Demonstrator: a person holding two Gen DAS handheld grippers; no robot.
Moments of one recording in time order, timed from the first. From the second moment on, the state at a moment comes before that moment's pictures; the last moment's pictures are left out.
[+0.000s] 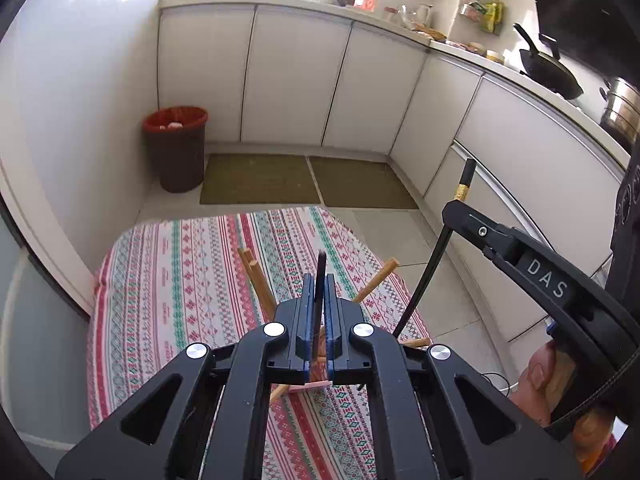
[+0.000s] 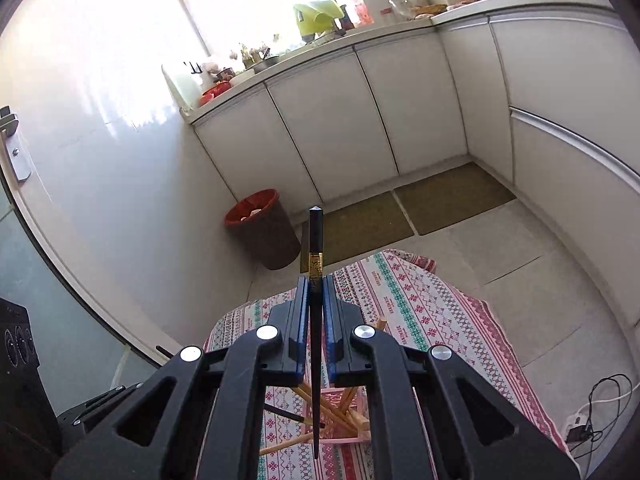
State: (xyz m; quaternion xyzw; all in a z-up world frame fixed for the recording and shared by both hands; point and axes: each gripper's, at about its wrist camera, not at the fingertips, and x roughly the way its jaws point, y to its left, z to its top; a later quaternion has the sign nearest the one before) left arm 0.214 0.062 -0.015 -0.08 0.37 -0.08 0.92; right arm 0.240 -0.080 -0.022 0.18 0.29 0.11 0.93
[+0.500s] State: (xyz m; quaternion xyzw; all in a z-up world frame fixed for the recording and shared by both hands) left arm 0.202 0.095 -0.005 -0.13 0.34 -0.06 0.93; right arm 0.250 -0.064 -0.052 0.17 0.29 0.12 0.93
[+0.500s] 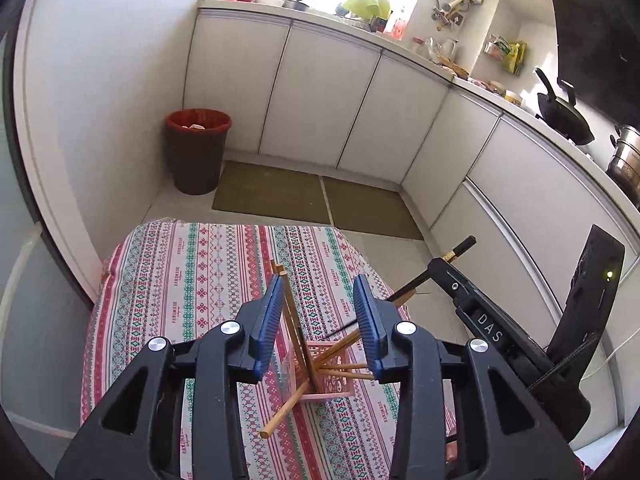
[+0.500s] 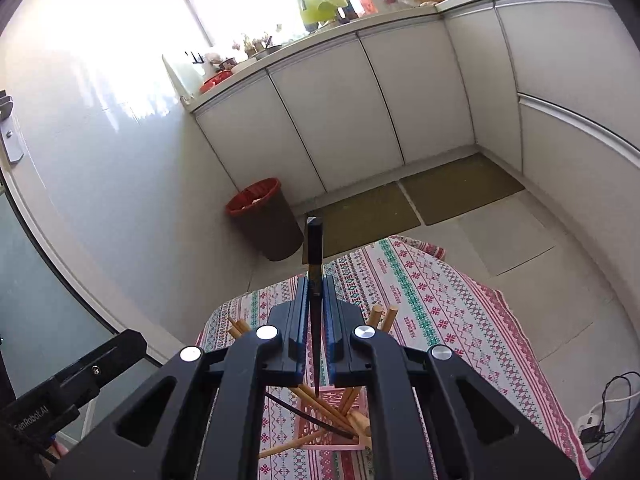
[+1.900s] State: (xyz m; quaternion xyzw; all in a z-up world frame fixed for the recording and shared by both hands) left arm 0.325 0.198 -0.169 -0.17 0.53 -0.03 0.83; right arm 0.203 -0.235 -0.198 0.41 0.44 -0.04 0.80
